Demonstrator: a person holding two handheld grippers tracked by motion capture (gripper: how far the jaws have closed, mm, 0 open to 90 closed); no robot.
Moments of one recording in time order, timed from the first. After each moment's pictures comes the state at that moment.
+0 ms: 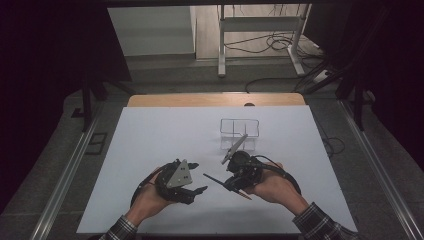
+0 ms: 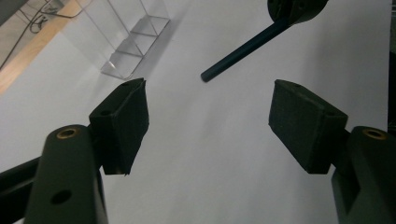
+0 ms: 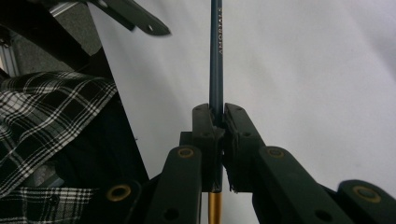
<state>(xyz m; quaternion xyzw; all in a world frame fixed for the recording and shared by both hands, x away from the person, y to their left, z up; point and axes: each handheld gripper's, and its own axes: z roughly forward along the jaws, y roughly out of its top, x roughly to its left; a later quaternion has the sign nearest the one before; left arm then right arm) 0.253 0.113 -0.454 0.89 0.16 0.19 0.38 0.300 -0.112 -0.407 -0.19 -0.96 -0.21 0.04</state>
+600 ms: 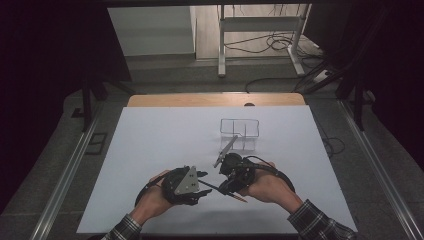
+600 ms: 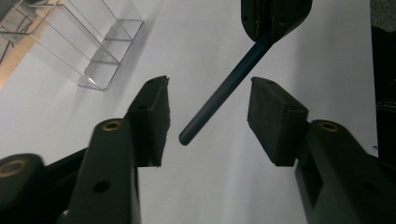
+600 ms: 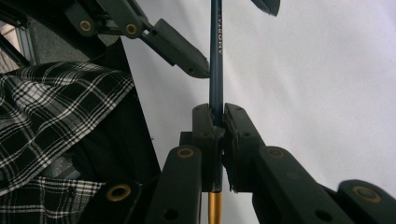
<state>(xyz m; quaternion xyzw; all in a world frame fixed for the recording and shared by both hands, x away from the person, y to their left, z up) 0.250 0.099 -0.459 0.91 0.09 0.19 0.36 0.297 -0.094 -0.408 -0.16 -0.97 -0.19 0.07</state>
